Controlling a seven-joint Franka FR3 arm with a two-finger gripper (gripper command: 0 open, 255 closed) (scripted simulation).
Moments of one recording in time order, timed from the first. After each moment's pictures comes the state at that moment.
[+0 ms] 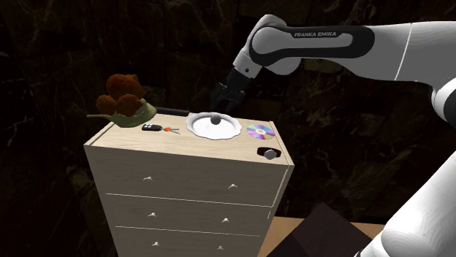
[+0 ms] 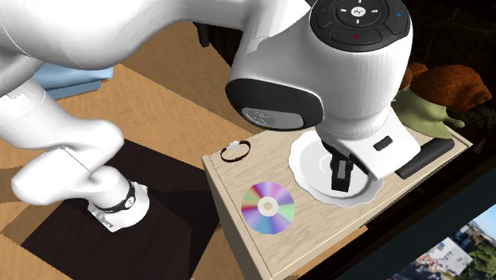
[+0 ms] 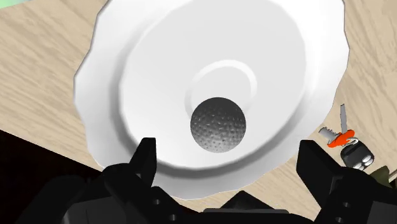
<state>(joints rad) -0.18 0.01 0.40 -1.78 0.32 2.07 0.00</state>
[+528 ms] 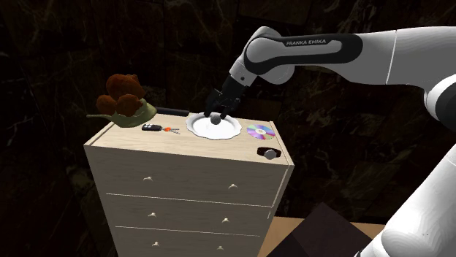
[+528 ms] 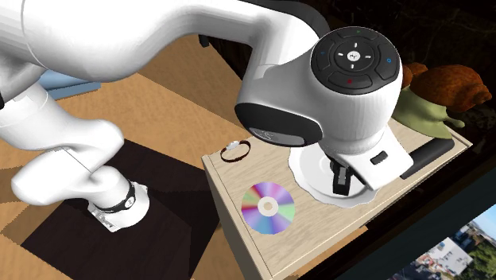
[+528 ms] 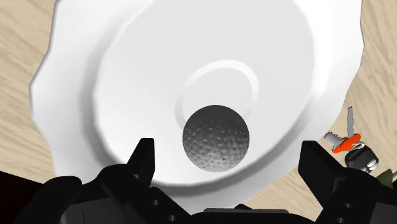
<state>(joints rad) -0.17 0.04 0.41 -1.82 0.37 2.15 -0.04</state>
